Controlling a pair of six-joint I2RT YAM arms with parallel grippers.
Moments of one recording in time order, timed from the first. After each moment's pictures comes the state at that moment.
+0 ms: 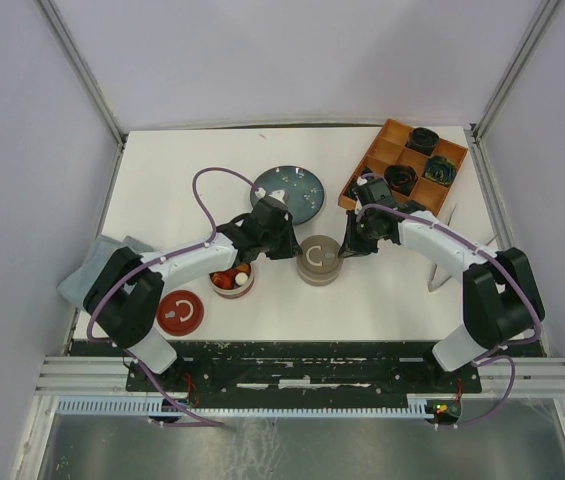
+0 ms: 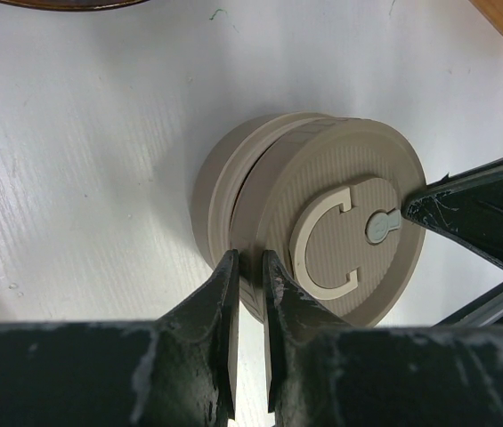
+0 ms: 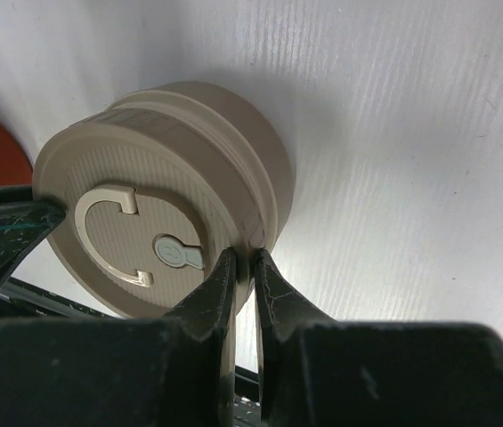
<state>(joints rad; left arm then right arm) -0.73 1.61 1.01 -0.18 0.03 -0.72 0.44 1.57 1.06 -0.57 -0.19 0.55</state>
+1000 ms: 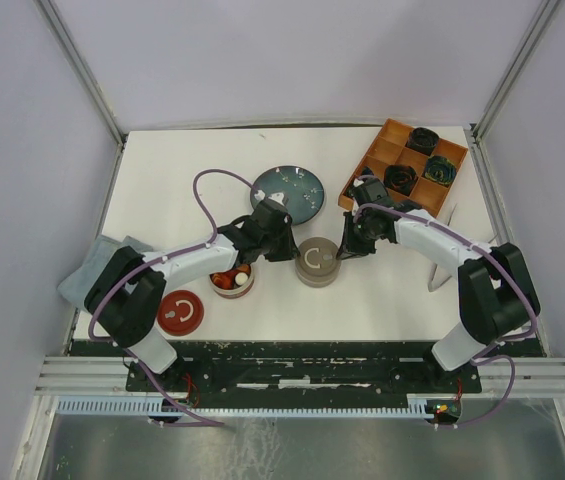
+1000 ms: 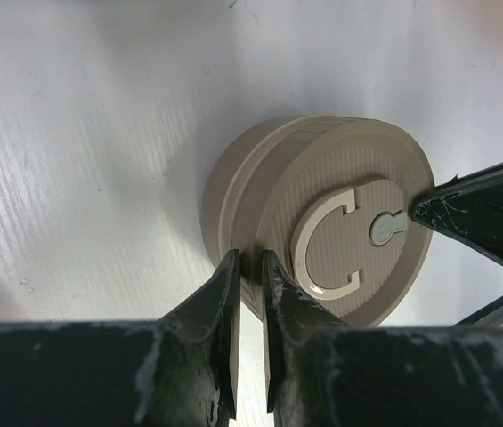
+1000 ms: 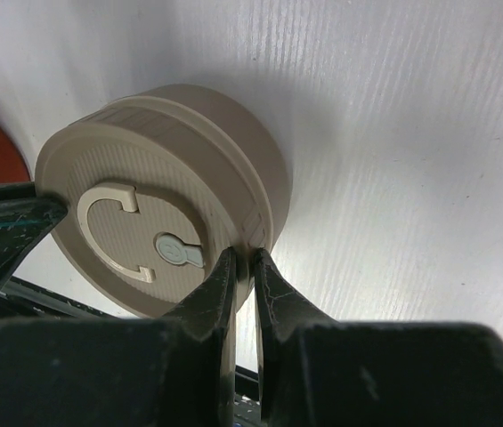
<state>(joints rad) -0.73 1.61 0.99 -0.18 0.01 -0.72 0.45 1.60 1.07 -0.57 -0.20 0.55</state>
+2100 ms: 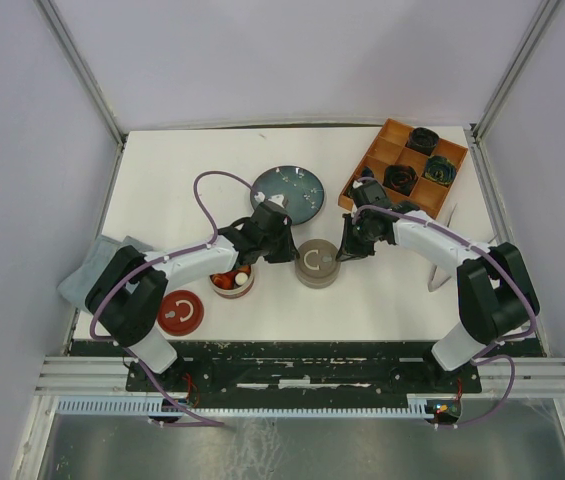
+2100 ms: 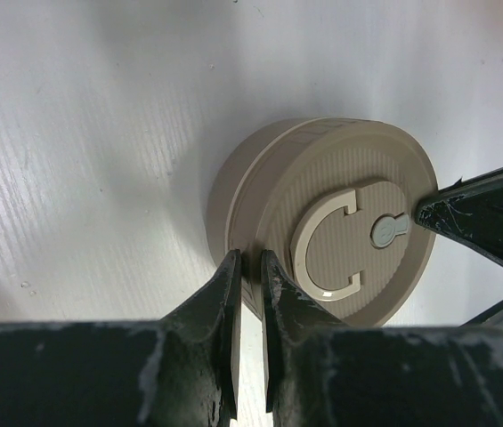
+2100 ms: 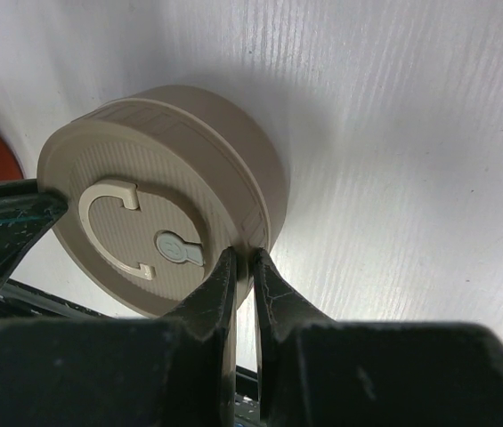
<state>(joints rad) -0.73 1.62 0.97 -0.16 0.01 -0.70 0.46 1.60 1.06 -0.57 -0.18 0.56</state>
